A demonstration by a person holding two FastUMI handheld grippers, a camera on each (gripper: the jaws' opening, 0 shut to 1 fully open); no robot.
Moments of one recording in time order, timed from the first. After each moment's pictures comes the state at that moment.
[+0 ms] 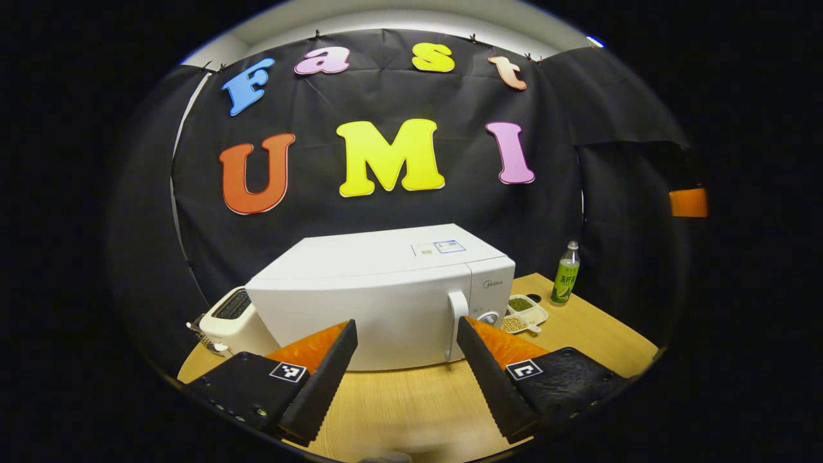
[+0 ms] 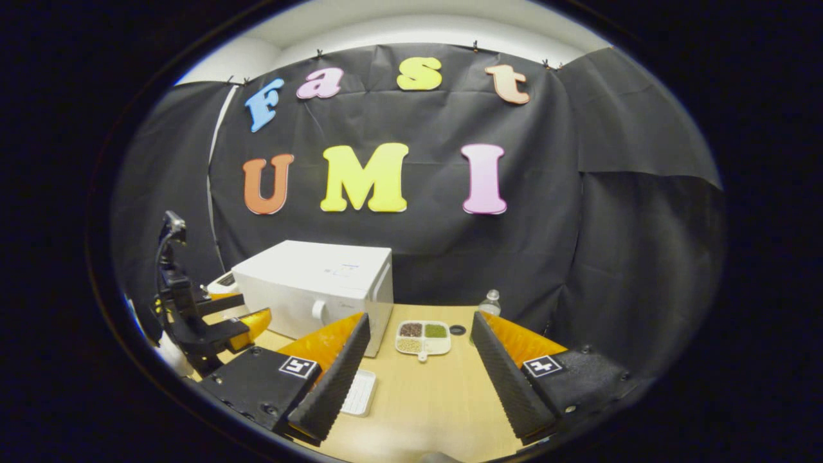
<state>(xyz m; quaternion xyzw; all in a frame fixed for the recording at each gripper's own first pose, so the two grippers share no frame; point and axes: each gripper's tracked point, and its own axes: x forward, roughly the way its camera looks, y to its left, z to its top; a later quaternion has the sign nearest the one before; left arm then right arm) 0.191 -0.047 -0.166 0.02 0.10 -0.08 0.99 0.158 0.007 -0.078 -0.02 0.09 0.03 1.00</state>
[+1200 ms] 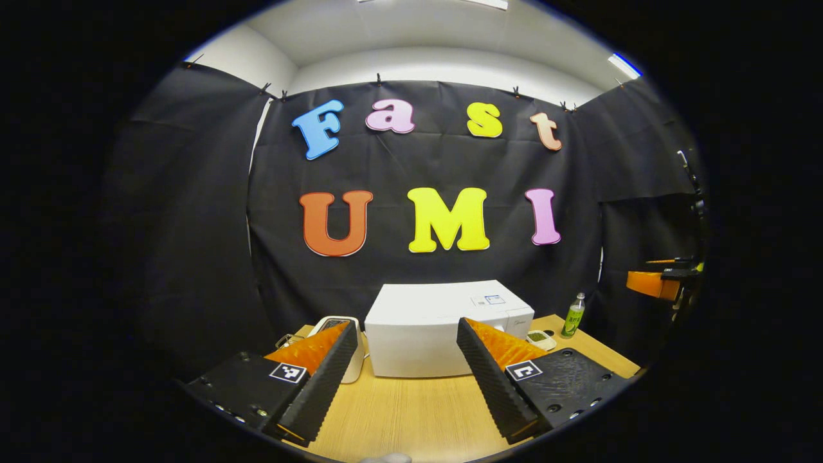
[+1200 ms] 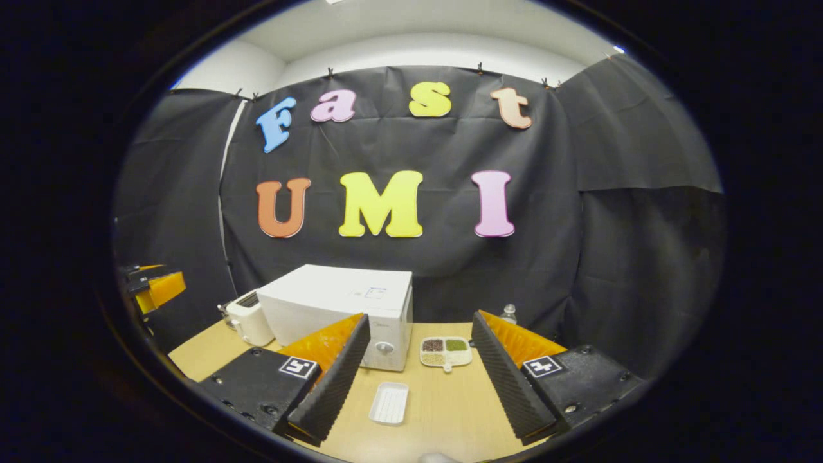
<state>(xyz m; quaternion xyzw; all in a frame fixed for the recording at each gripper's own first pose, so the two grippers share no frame) 0.067 0.071 -0.056 -0.01 0.02 0.00 1.00 0.116 0.064 -0.057 -0.01 0.04 0.03 1.00</state>
